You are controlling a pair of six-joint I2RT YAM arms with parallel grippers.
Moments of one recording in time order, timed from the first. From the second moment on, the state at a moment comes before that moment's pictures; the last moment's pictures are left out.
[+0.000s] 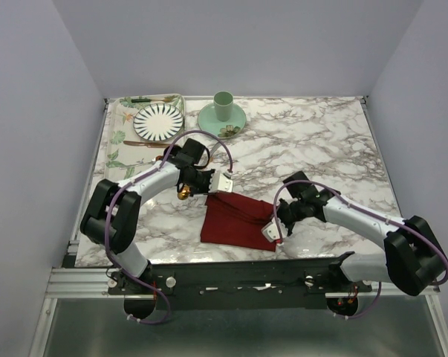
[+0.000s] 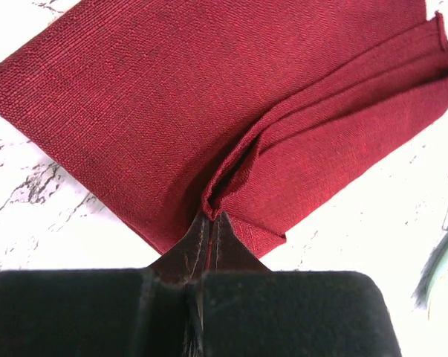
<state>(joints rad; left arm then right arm) -0.48 1.64 1.03 -0.54 0.52 1.19 0.58 1.28 0.63 -0.52 -0.57 -1.83</state>
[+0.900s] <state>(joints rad) -0.57 1.62 0.95 -0.61 0.47 1.03 0.50 1.26 0.59 -0.53 -0.57 -1.86</state>
